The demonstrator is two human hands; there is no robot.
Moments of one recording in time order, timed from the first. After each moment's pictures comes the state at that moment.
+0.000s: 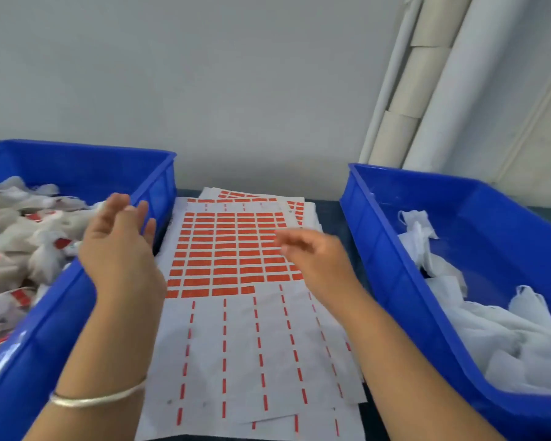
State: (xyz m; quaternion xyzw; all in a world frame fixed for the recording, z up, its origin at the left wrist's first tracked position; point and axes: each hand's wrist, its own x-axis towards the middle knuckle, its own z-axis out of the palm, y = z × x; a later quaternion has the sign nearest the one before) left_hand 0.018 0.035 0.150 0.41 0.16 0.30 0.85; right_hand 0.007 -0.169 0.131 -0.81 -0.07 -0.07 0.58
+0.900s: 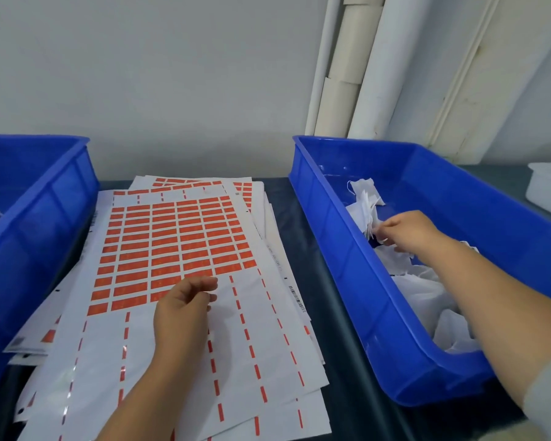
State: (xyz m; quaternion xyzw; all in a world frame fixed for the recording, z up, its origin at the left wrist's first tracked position) left_hand 0.022 -0.061 0.032 0.74 0.14 0.02 0.66; right_hand 0.036 -0.391 0.112 -0.89 0.30 -0.07 0.34
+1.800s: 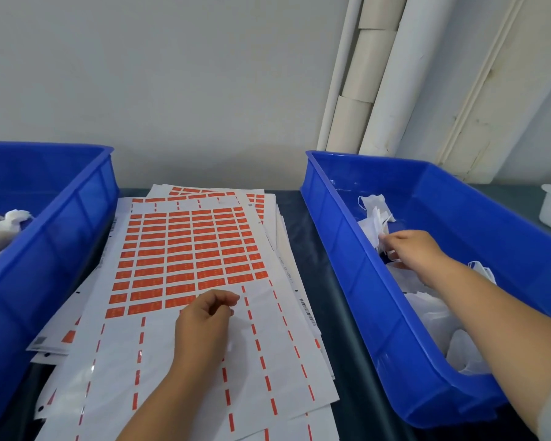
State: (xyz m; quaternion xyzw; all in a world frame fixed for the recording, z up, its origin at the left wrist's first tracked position) left_hand 0.019 -0.062 0.027 0.78 0.08 0.02 0.62; right_hand 0.042 -0.383 0.101 -0.84 0.30 -0.11 0.44
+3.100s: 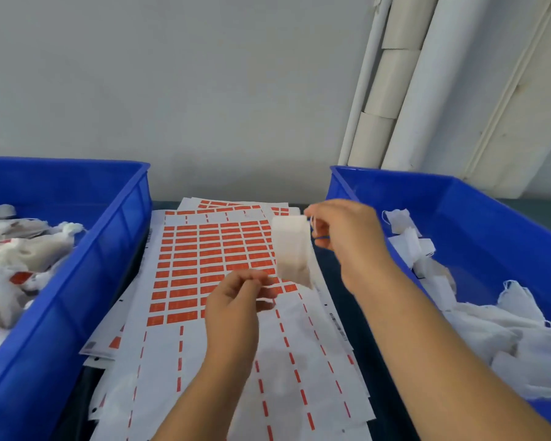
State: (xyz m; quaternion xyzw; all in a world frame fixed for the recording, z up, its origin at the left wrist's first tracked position) left_hand 0.017 -0.058 0.084 0.64 0.06 0.07 0.76; right_hand 0.039 -0.183 0.181 -0.76 0.16 -0.18 0.61
